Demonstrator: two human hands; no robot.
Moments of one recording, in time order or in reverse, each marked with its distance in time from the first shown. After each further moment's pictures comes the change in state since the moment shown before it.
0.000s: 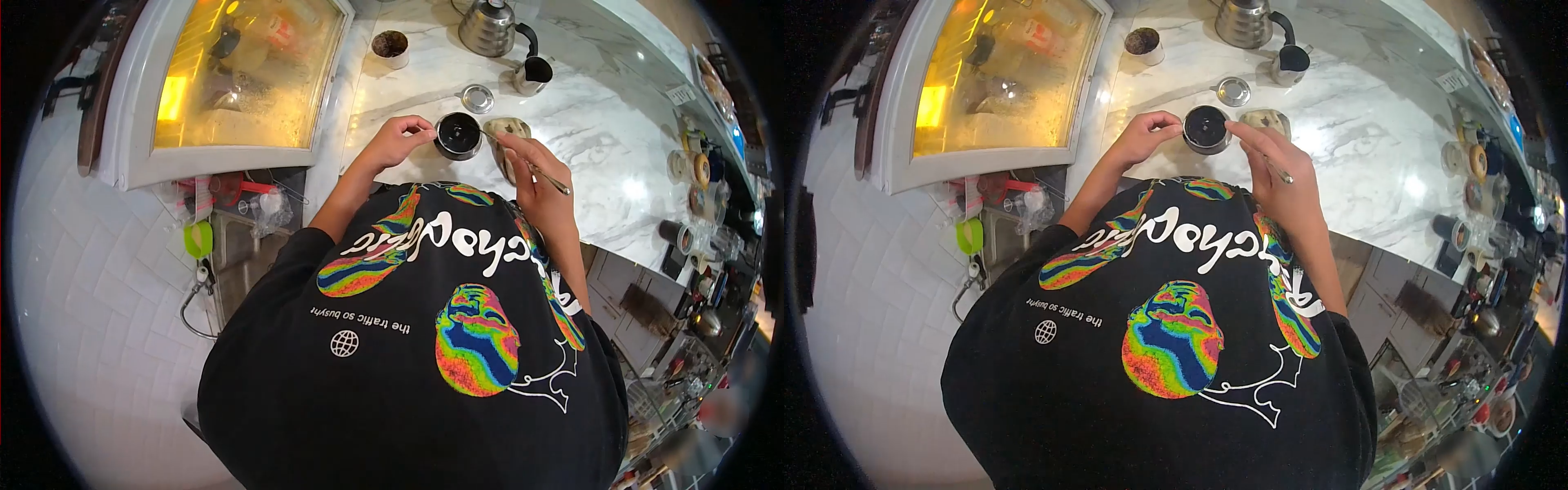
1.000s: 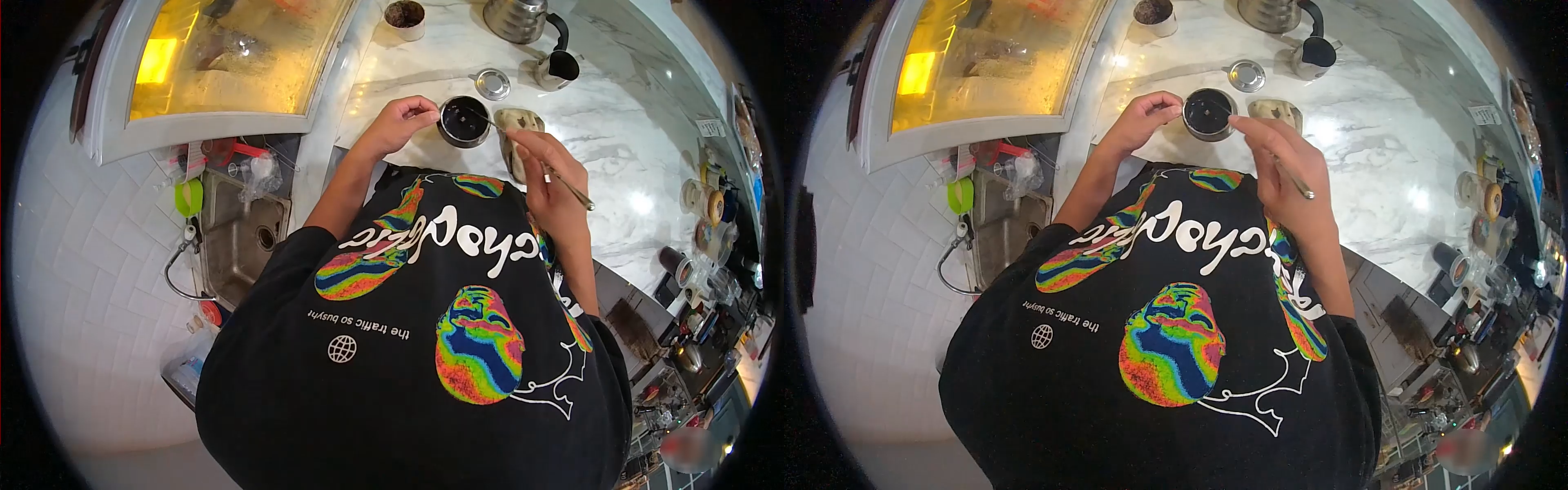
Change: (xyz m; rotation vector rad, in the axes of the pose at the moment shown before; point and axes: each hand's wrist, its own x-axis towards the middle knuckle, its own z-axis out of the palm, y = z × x) left_hand -0.011 -0.009 0.022 -0.298 0.119 0.008; right_hand 0.010 0.020 -0.013 0.056 -0.106 -0.074
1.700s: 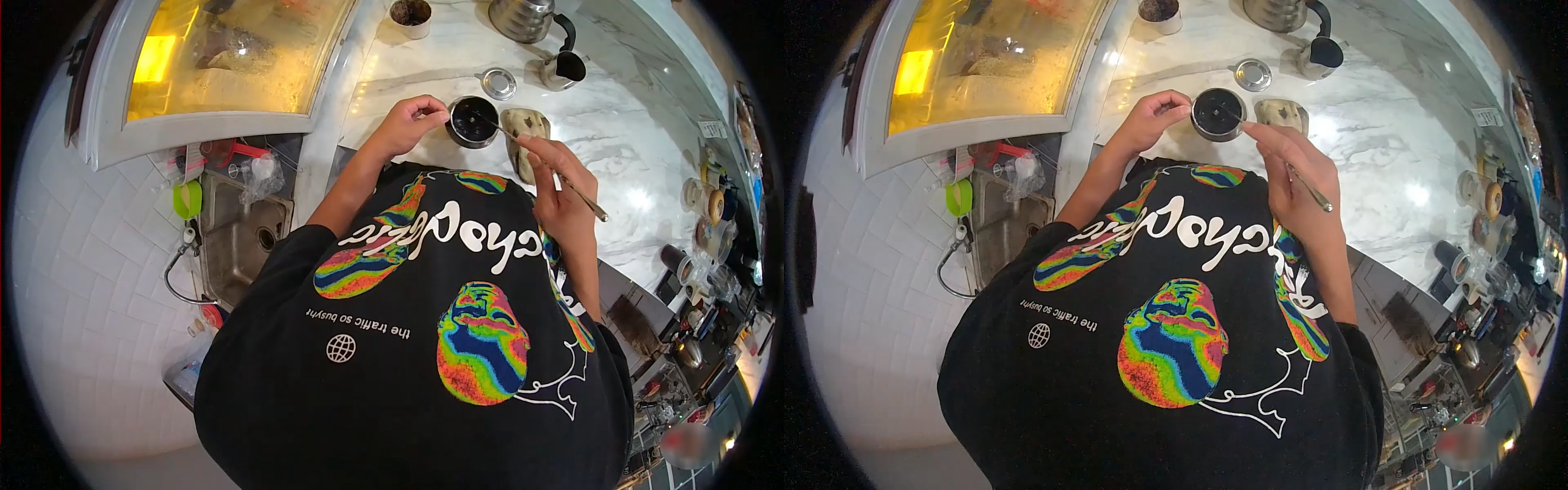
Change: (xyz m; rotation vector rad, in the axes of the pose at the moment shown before) left_hand 0.003 -0.013 0.000 0.009 0.009 0.083; right_hand -0.003 -0.010 0.004 0.017 -0.006 0.069
